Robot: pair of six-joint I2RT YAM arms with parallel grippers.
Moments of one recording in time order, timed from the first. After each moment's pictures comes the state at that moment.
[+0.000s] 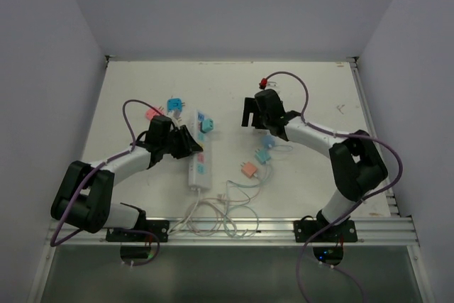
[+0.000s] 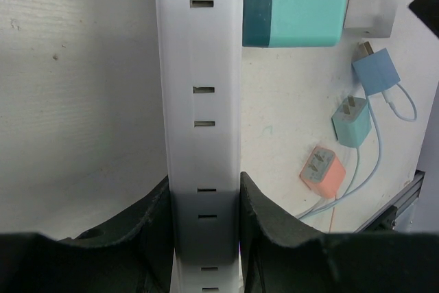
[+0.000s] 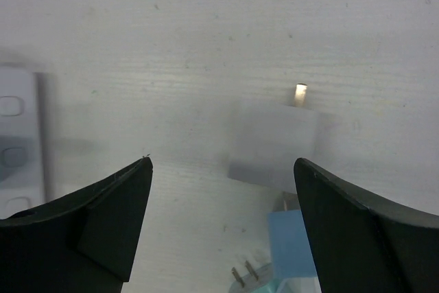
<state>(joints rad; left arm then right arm) -0.32 1.38 0.57 0.01 0.34 -0.69 0.56 1.72 1.07 -0.14 0.27 0.51</state>
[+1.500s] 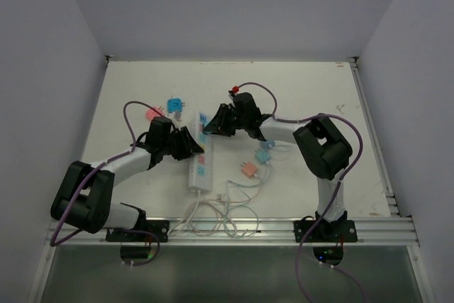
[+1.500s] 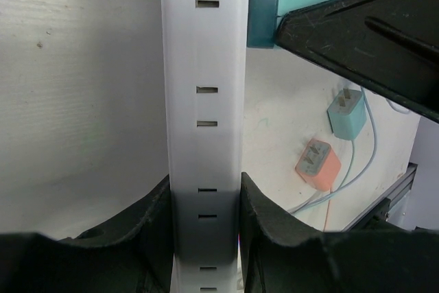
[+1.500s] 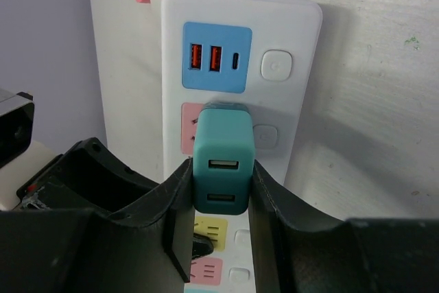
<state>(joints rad) -0.32 1.37 0.56 0.01 0.35 -0.70 0.65 2.00 1.20 0.21 -0.36 0.94</state>
